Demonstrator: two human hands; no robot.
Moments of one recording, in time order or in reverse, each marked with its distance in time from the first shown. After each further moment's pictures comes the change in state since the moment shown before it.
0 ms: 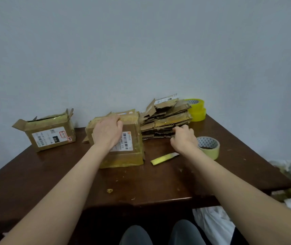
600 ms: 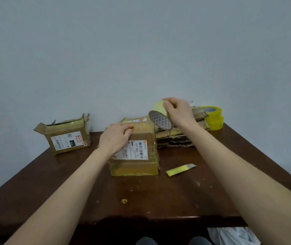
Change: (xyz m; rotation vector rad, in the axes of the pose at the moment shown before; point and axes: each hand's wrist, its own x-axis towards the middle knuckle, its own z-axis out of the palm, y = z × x) left_hand 0.014 -0.034 -0.015 -0.016 -0.152 0.086; right_hand 0.016 -0.087 -0.069 0.719 0.120 -0.379
